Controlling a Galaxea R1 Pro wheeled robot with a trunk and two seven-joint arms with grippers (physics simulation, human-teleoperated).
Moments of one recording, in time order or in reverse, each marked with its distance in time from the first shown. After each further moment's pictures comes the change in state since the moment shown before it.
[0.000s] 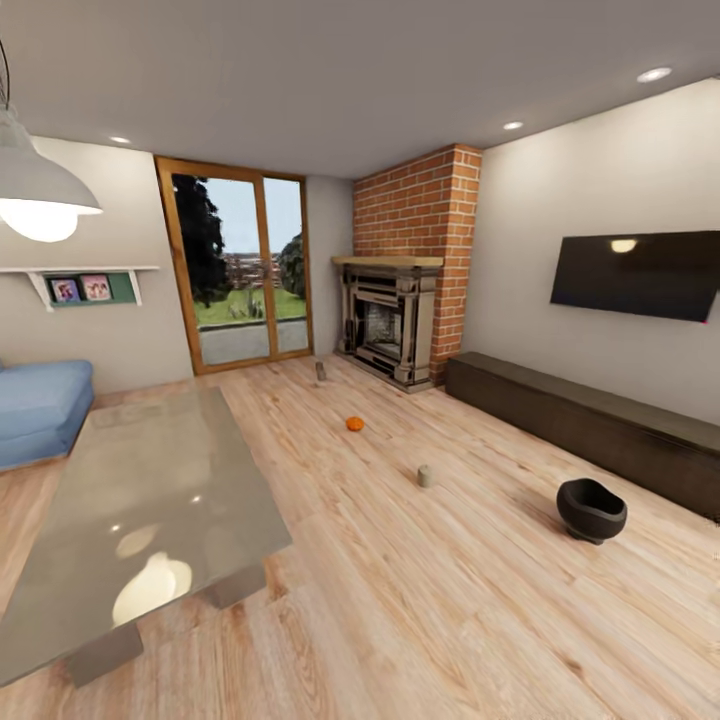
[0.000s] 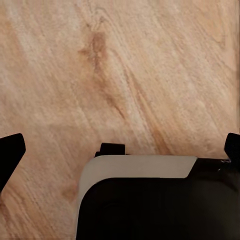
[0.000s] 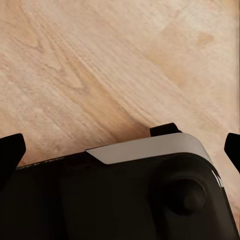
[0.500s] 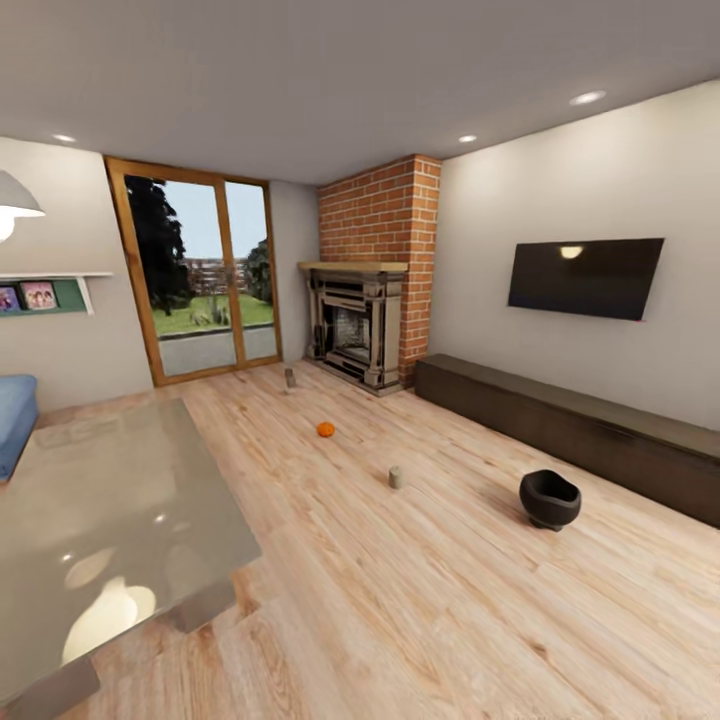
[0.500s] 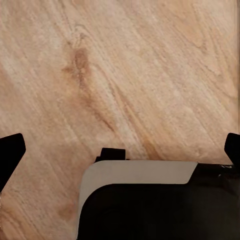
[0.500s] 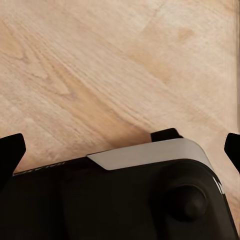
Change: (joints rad) left arm 0.000 0.002 0.000 0.001 0.000 0.000 0.000; right arm 0.000 -0.001 0.000 0.000 0.000 0.000 0.000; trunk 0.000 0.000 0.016
